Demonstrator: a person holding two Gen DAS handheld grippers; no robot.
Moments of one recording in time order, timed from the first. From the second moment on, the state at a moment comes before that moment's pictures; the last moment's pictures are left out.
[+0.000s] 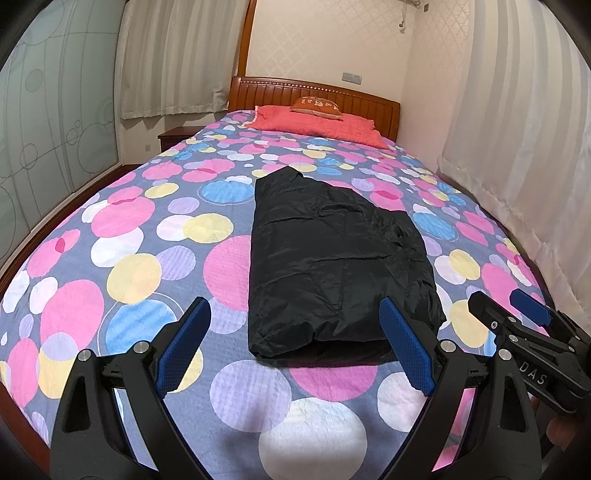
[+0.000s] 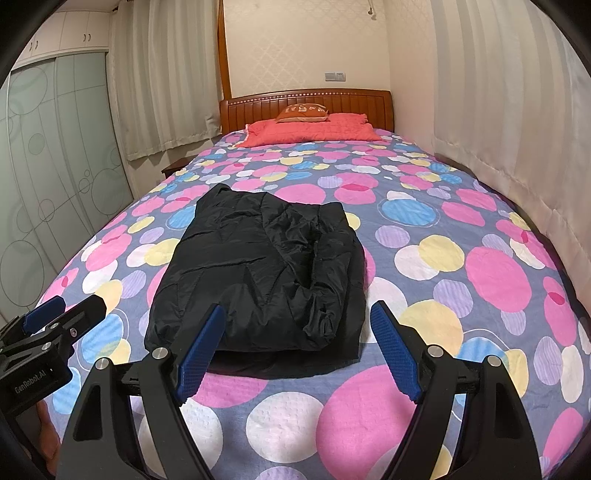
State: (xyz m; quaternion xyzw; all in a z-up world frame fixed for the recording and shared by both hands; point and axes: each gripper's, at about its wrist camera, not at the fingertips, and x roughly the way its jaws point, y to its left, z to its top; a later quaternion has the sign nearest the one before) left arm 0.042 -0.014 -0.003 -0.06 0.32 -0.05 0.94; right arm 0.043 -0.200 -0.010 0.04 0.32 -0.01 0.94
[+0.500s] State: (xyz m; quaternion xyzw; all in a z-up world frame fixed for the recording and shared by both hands) left arm 0.045 -0.012 -0.002 -0.05 0.32 -0.04 0.94; right arm 0.043 -0.197 -0.009 0.04 0.32 -0.01 0.94
